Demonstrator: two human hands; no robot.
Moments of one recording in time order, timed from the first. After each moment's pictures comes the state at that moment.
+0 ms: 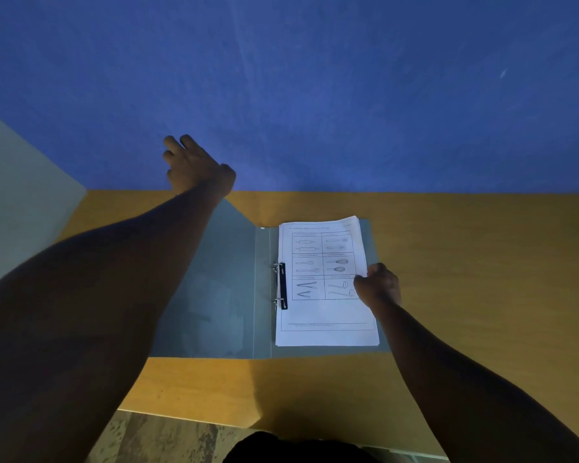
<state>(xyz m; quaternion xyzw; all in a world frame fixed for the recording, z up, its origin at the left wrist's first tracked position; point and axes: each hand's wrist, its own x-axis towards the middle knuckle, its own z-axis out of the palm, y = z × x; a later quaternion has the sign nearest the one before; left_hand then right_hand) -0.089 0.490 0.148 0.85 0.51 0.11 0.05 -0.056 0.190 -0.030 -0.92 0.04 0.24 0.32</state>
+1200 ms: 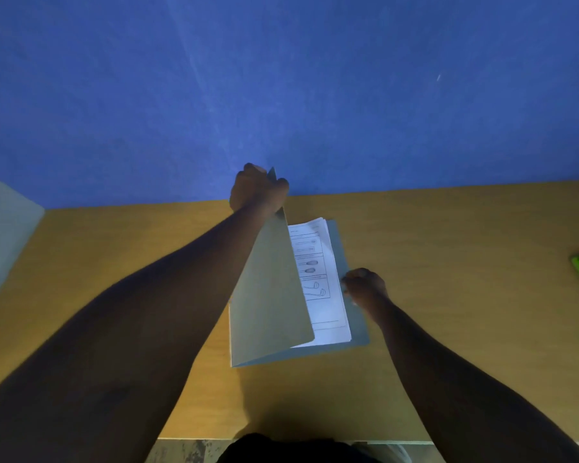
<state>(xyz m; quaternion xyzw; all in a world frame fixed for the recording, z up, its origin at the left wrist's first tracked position) -0.034 0.367 0.129 0.85 0.42 0.09 0.32 -0.045 0.148 -0.024 -0.85 0.09 0.30 0.43</state>
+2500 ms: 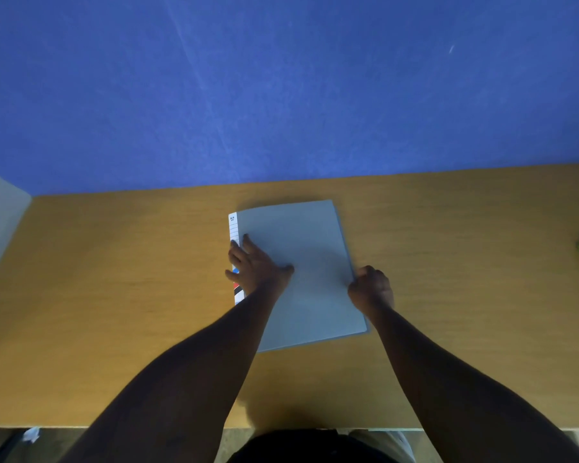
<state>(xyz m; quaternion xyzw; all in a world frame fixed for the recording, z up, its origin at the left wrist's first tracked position) -0.125 0.323 -0.010 0.85 0.48 -0.05 0.19 -0.062 0.137 -0.041 -0.92 0.04 0.27 0.27</state>
